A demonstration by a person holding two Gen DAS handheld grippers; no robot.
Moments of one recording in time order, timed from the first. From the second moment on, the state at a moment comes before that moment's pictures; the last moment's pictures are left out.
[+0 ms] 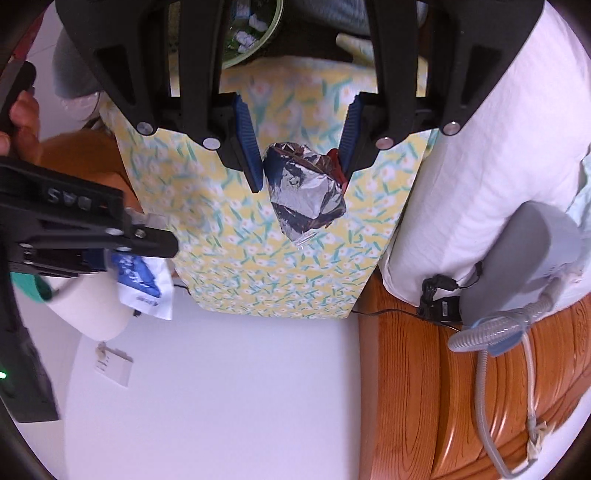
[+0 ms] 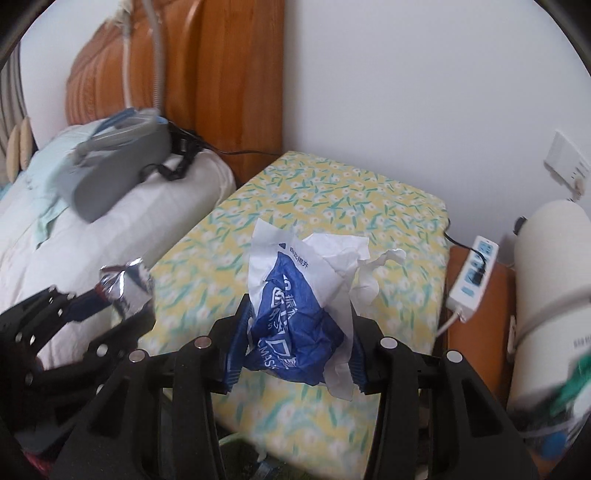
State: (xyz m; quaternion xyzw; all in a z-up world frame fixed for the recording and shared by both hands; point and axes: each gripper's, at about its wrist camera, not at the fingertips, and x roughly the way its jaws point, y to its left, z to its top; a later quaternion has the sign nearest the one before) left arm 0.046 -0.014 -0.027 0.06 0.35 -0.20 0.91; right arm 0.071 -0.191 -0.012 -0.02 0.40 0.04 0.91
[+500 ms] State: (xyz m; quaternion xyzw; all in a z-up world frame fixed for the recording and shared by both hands) left arm -0.071 -0.027 -0.085 0.09 0.42 -0.25 0.87; right arm -0.090 -0.220 -0.063 0.04 0.42 0.04 0.91
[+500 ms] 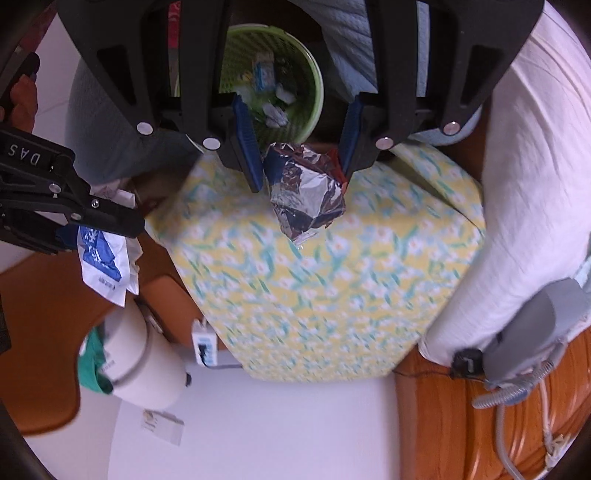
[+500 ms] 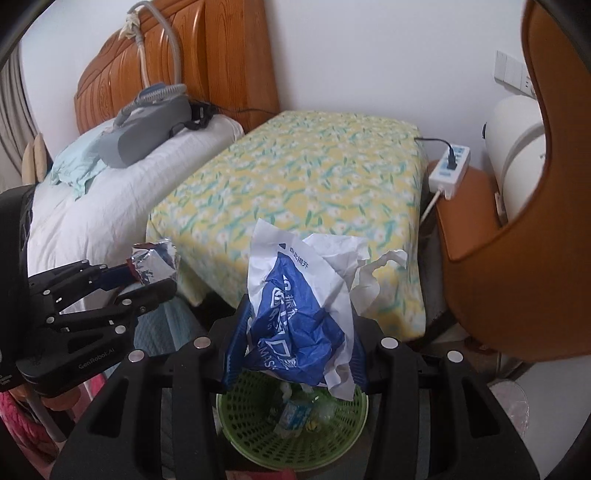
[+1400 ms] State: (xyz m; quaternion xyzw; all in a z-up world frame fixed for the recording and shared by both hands) left arm -0.064 -0.066 -0.195 0.10 0.57 -0.29 0.76; right arm -0.075 -0.238 -0.106 0.06 0.46 0.03 0.89
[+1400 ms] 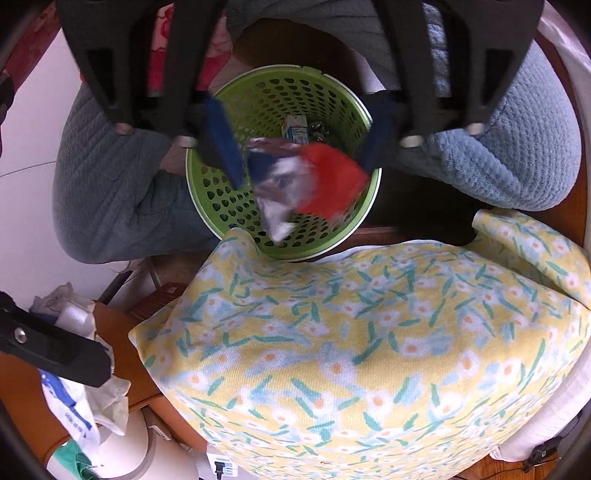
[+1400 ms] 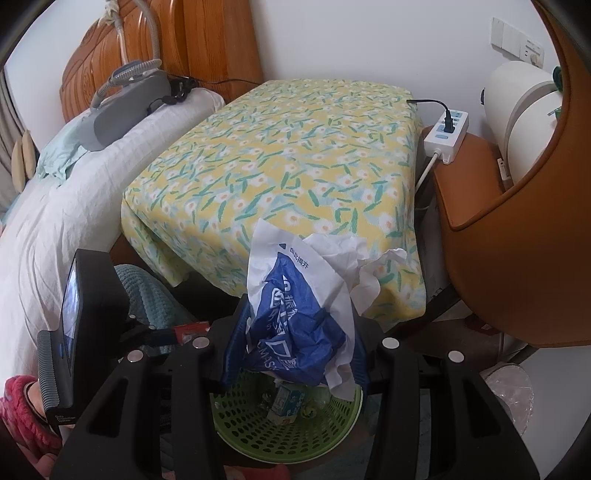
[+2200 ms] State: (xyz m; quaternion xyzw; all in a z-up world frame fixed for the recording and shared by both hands) left arm -0.056 -0.035 -0.129 0.08 0.45 -0.22 0.86; right arm -0.073 -0.238 -0.108 0.06 0.46 0.05 0.88
